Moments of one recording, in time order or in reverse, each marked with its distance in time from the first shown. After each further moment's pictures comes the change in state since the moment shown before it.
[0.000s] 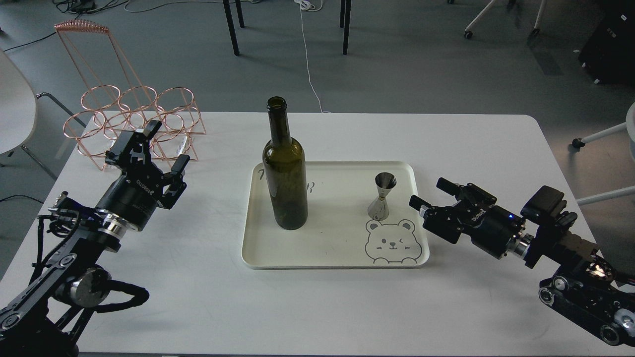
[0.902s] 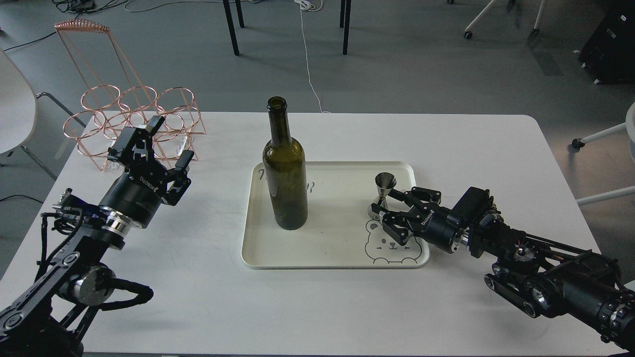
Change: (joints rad) left arm -0.001 -0.016 -0.003 -0.015 -0.001 0.000 0.000; right arm 0.133 0.291 -0.063 -0.390 -0.128 -0.010 0.000
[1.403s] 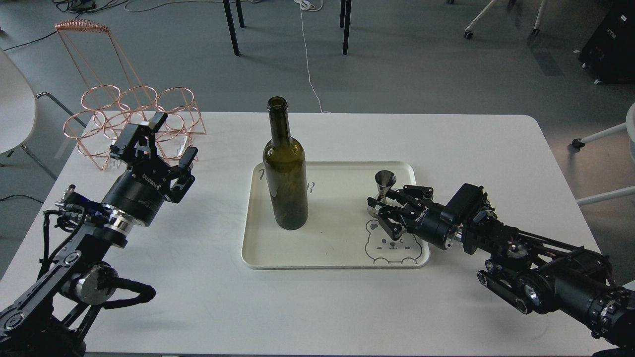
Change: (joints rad) left arm 0.000 -0.003 0.002 -0.030 0.004 0.000 0.001; right arm 0.017 0.038 0.001 -0.012 0.002 0.000 0.000
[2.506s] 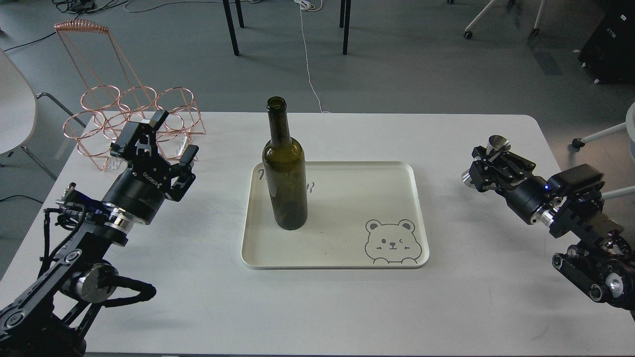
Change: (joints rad) left arm -0.006 0.000 0.001 0.000 0.000 0.000 0.000; right arm -0.098 -0.263 0.204 0.012 0.296 0.000 0.000
